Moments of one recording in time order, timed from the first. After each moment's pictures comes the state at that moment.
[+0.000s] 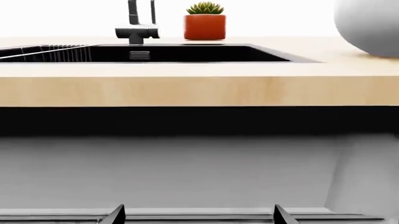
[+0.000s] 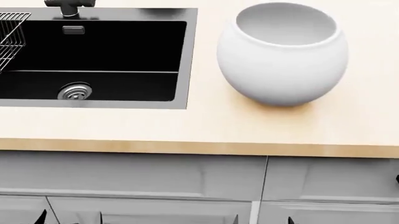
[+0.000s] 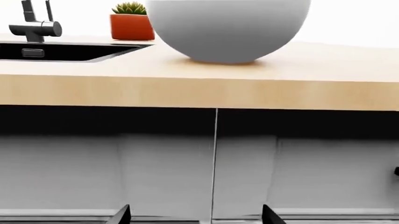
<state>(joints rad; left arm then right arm) -0.02 -0.10 0.13 -0.01 -0.10 -0.01 -0.12 0.01 0.06 -0.08 0.01 0.04 0.01 0.10</state>
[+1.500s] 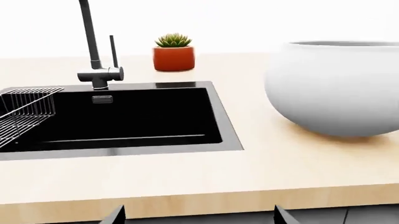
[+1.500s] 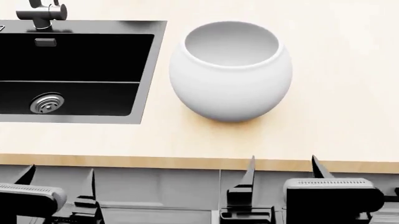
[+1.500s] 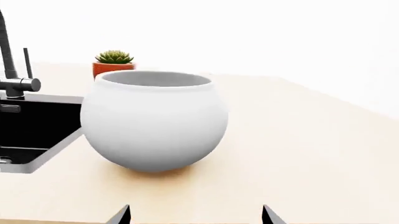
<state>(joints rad) -0.17 -0.23 0.15 0.42 -0.28 -0.56 -0.20 0.20 0.23 -0.08 -0.52 0.23 0.64 0.18</state>
